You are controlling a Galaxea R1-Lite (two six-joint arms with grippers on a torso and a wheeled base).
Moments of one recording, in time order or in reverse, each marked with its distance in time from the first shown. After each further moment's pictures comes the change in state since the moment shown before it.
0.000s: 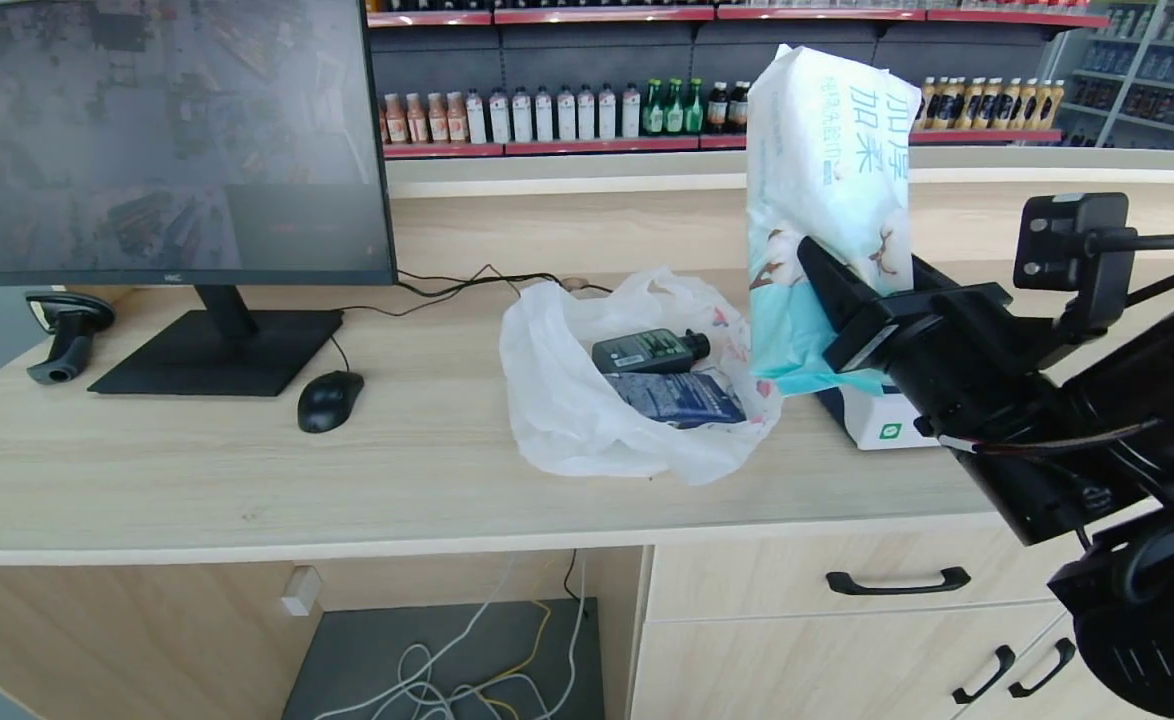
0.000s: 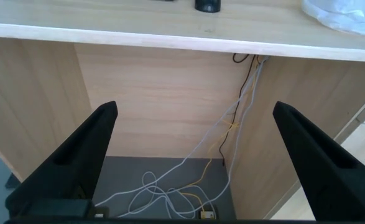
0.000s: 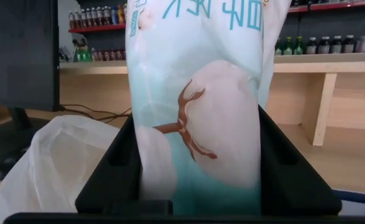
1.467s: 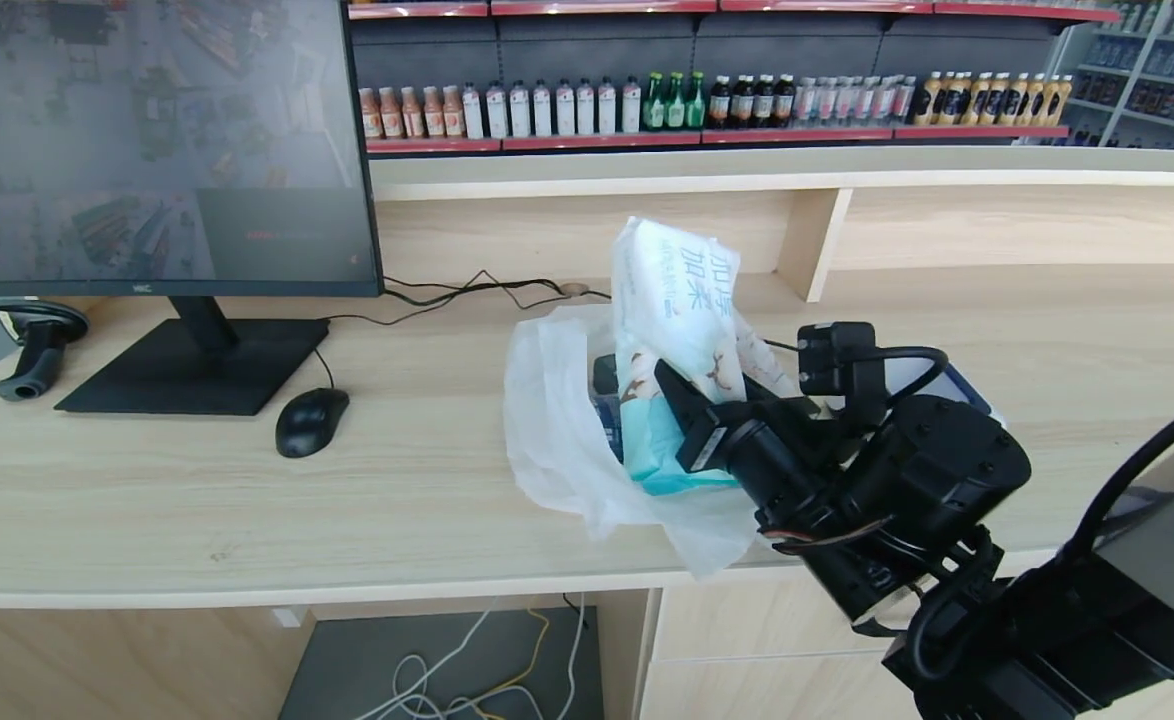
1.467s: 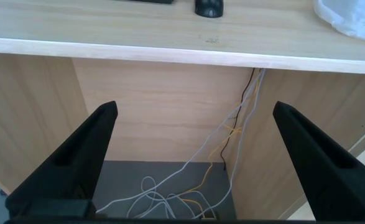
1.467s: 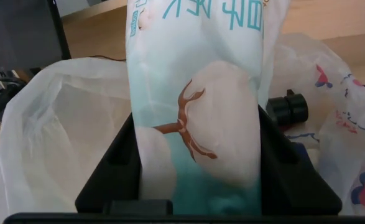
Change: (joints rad) left arm 0.000 0.000 0.000 0.001 0.000 0.001; right arm 0.203 0.232 -0.033 0.021 -0.127 0.190
